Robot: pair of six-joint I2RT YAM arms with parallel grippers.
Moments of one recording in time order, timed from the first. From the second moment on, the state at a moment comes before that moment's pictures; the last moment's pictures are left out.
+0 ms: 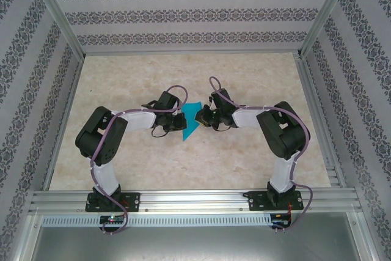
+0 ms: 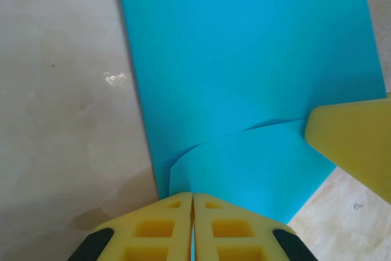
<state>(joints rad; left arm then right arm) -0.53 1.84 1.00 -0.21 0.34 -0.64 0.52 1.90 0.95 0.08 -0.48 0.96</state>
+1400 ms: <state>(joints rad) -0.64 1.62 0.69 0.25 0.37 -0.21 0.62 1.70 1.01 -0.25 -0.09 1.18</state>
